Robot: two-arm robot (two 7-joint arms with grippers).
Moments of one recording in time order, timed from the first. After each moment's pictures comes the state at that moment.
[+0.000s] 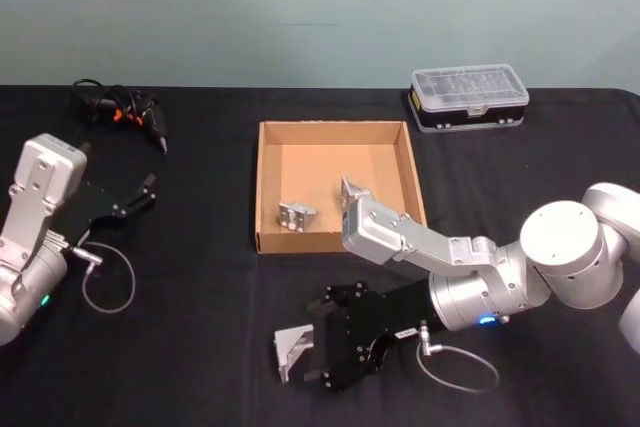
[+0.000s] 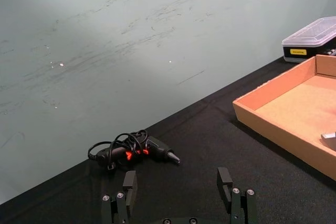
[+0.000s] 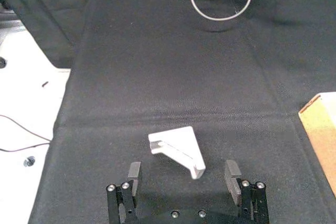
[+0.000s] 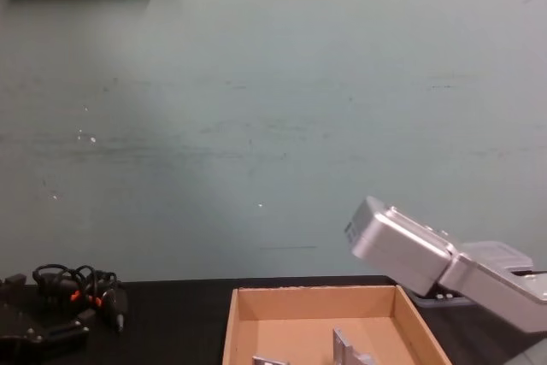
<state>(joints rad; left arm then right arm) -0.20 0.60 0.45 -1.41 -0.25 -0.12 0.03 0.62 0.56 -0.91 -1.40 0.25 0.23 0.93</state>
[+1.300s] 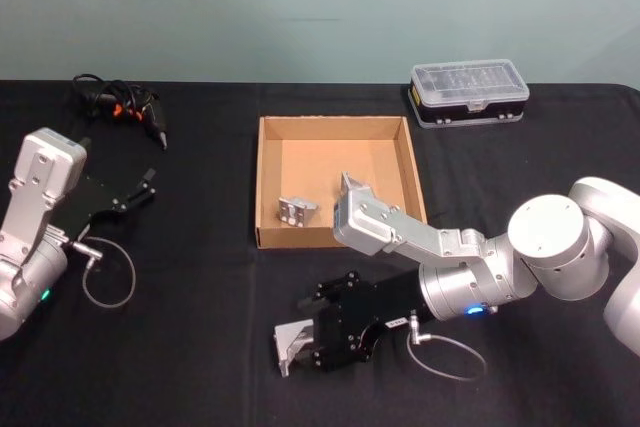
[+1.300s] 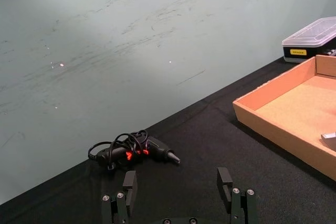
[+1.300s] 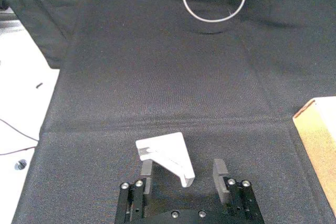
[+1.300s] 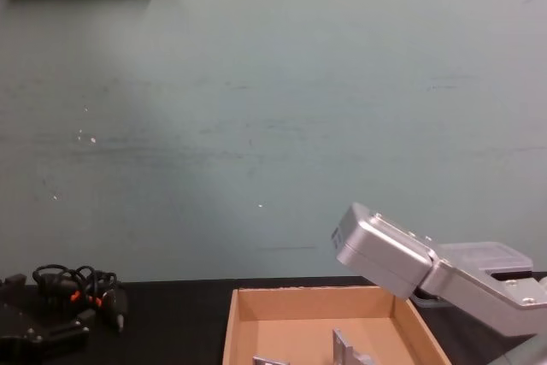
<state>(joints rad) -0.20 0.60 0.45 -1.41 -0.25 -0.12 0.03 0.64 0.53 -0.92 -1.34 0.24 0.20 0.92</state>
